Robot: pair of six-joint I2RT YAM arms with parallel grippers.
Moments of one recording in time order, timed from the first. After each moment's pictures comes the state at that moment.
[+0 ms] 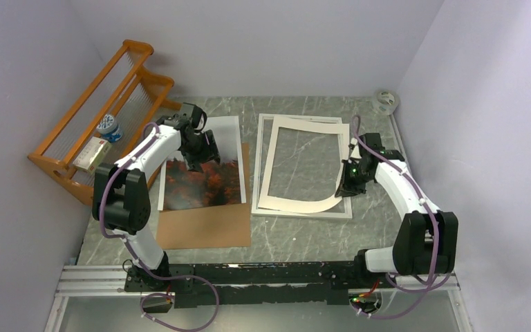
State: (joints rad) left arm -0.26 1.73 1.38 -0.85 0.14 -0.59; right arm 0.02 1.33 0.94 -0.87 -0.27 0.25
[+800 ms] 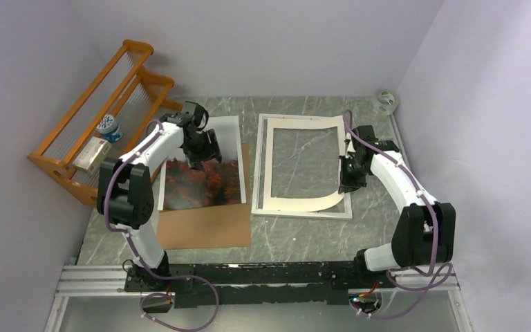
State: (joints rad) left arm -0.26 1.79 1.41 -0.85 0.14 -0.58; right arm 0.09 1.42 1.05 -0.94 -0.14 0.21
